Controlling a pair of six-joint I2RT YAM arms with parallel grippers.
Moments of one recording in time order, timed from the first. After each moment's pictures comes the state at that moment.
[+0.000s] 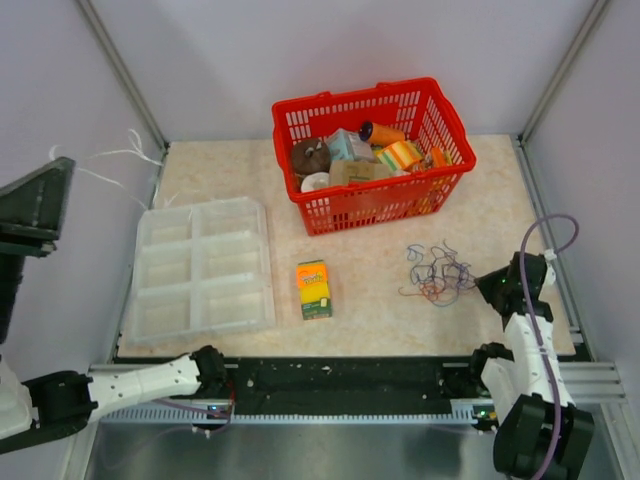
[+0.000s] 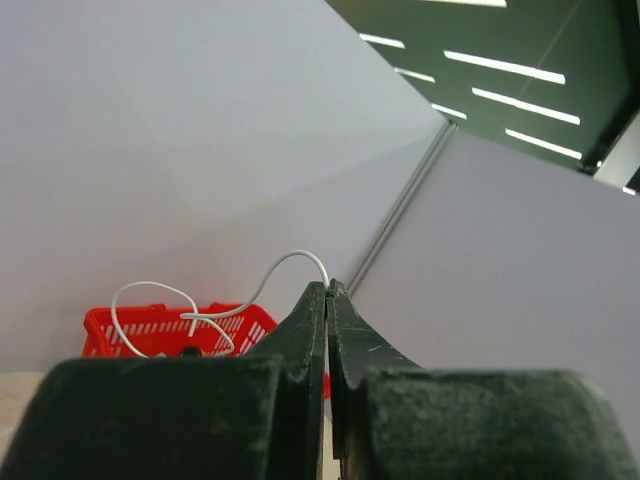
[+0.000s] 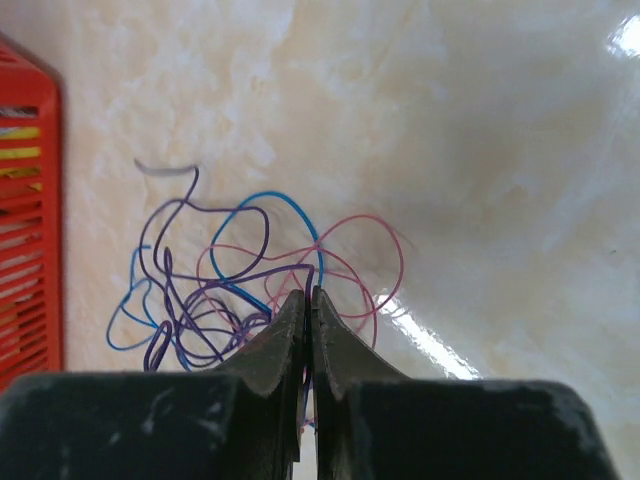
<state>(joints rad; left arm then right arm) -1.10 0.69 1.90 -0.46 -0.61 -0.19 -0.27 0.75 0.35 -0.36 -0.03 0.87</state>
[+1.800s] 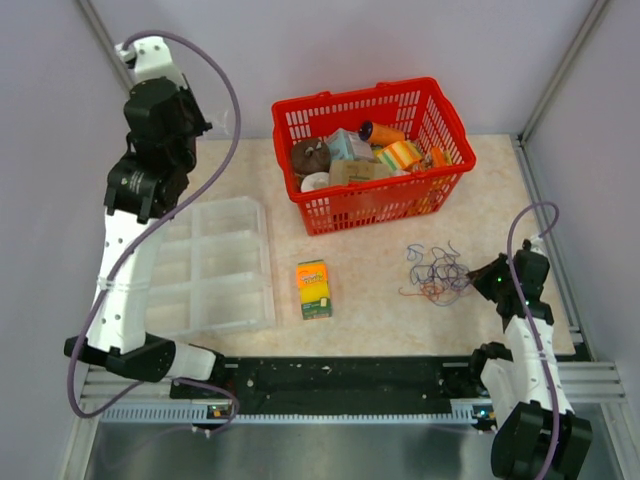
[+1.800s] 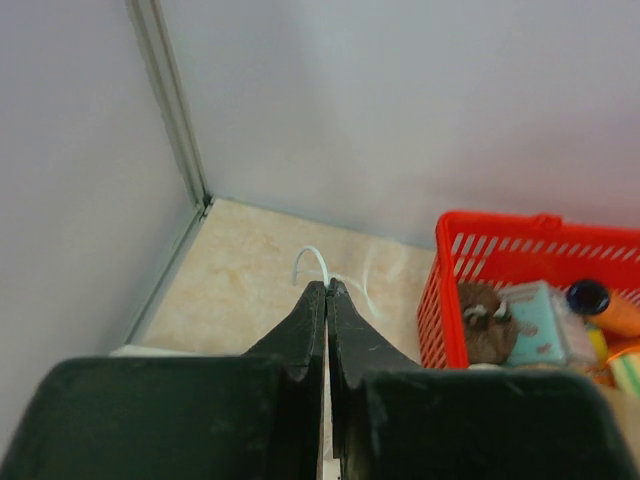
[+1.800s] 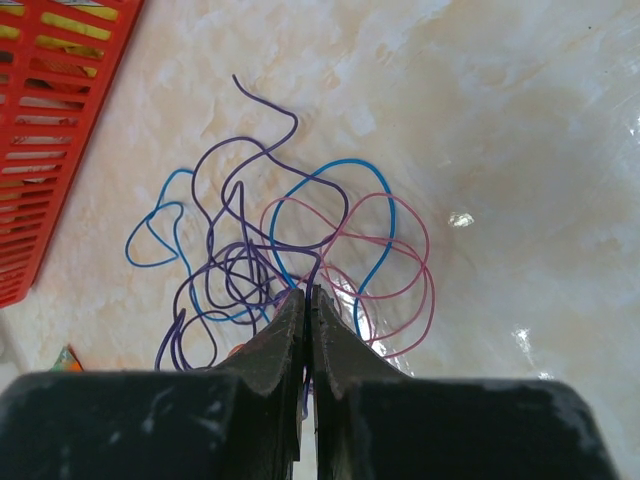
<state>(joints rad) -0.32 1.38 1.92 -0.66 -0.54 -0.14 -0.28 0.74 0.35 -0.33 -0.22 0.60</state>
